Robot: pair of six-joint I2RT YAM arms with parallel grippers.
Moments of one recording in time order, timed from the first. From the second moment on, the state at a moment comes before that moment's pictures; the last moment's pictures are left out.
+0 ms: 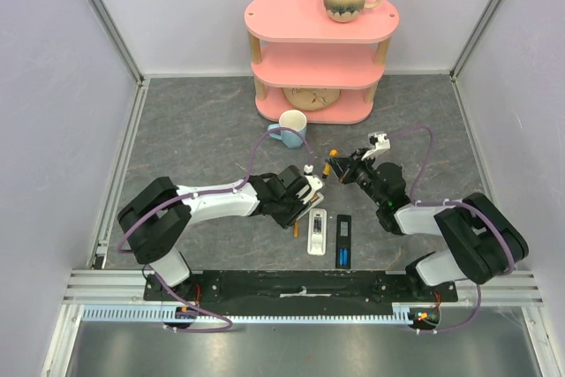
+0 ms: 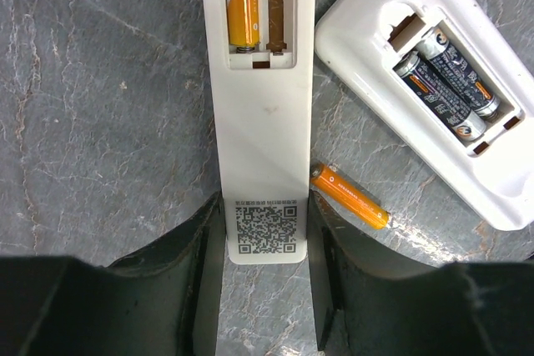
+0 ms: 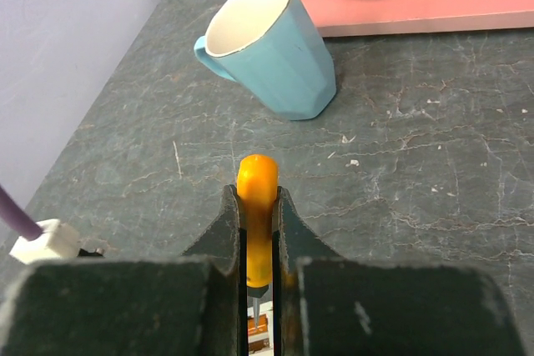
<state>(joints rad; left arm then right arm) -0.97 1.66 0.93 -0.38 0.00 -0.05 0.47 1.43 0.31 1.05 -0.10 0.55</state>
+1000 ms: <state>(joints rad) -0.97 1.66 0.94 -0.38 0.00 -0.07 0.47 1.64 0.30 1.28 -0.10 0.58</state>
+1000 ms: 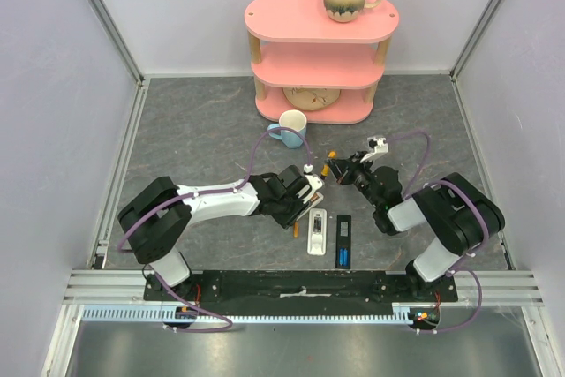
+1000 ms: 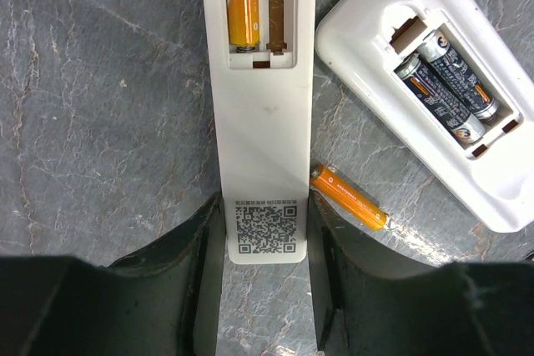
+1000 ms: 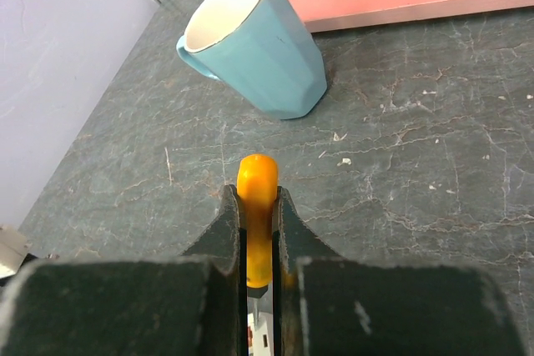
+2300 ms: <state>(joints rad) -0.96 1.66 0.94 -0.39 0.00 -0.08 0.45 1.77 0.25 1.47 -0.10 0.77</state>
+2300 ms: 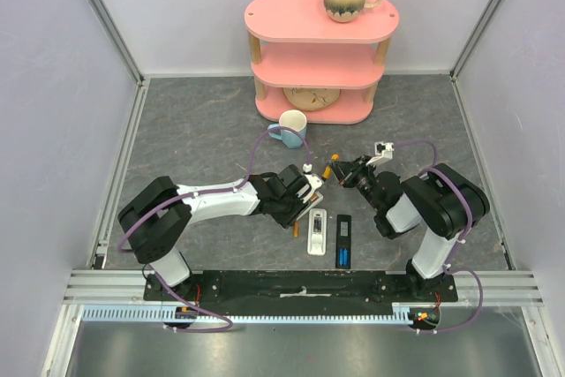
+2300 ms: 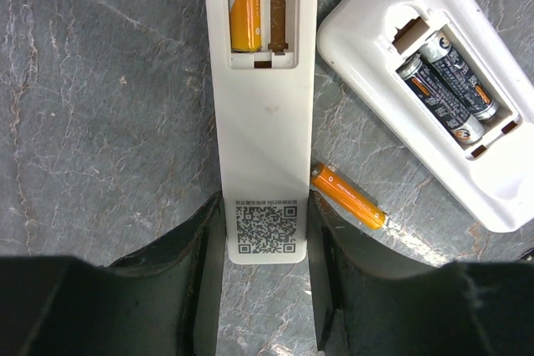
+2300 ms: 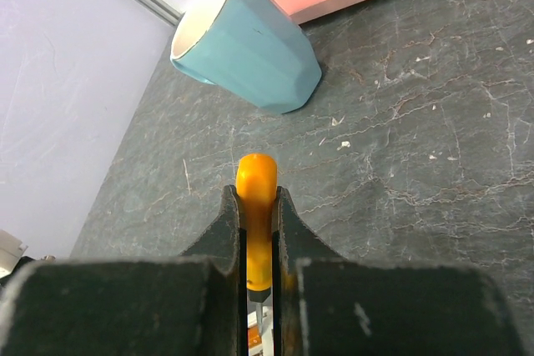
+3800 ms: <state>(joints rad) -0.95 1.66 0.94 -0.40 0.01 -0.11 0.49 1.61 0.19 1.31 -0.34 0.94</state>
